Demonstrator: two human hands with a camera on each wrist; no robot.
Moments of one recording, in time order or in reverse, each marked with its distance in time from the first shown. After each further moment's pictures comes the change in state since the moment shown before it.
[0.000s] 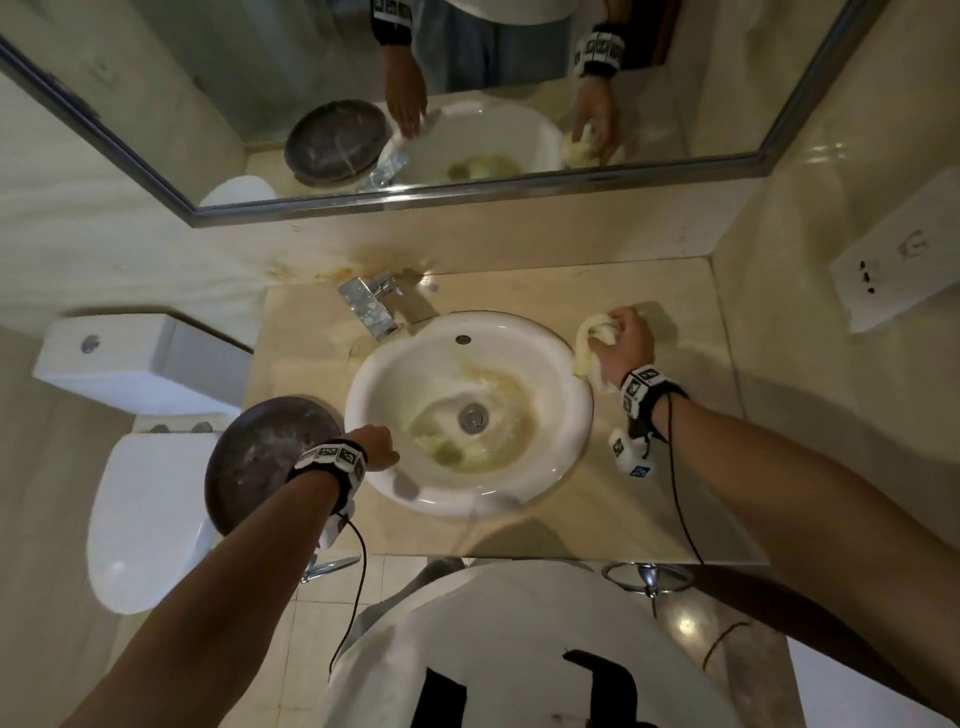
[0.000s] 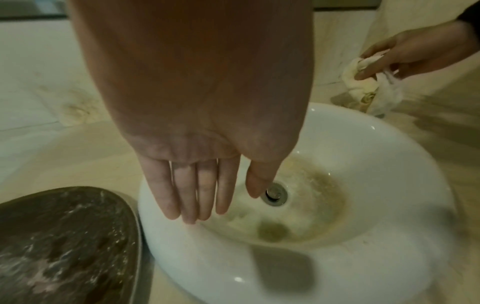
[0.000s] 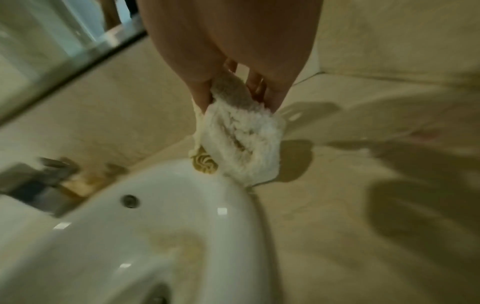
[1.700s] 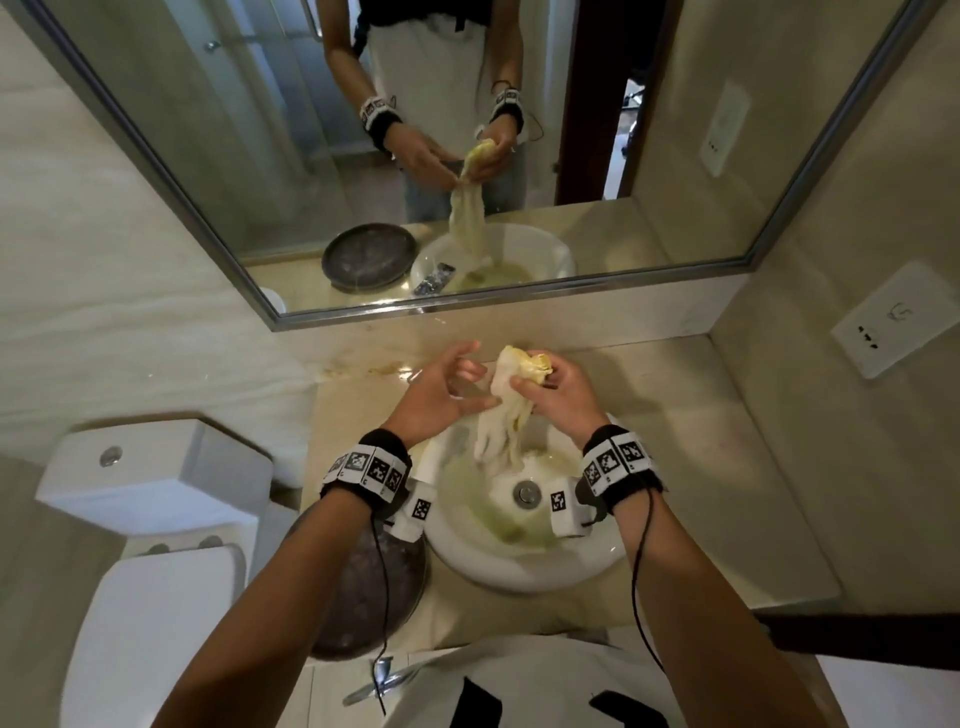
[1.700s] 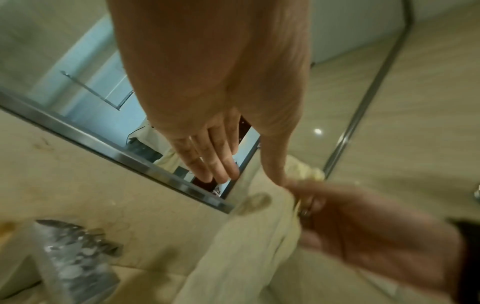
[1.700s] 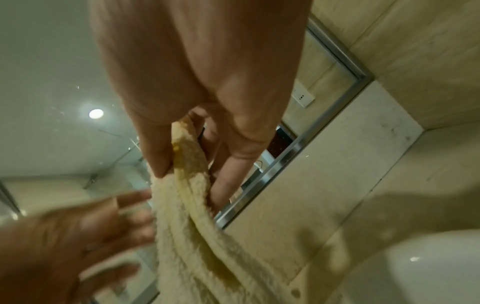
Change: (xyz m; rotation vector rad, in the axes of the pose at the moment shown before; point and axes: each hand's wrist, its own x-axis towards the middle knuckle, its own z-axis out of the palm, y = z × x) left_hand -0.077 -0.060 -0.170 -1.033 0.473 0.835; right_hand -0.170 -0.262 0.061 0.529 -0.206 -0.174
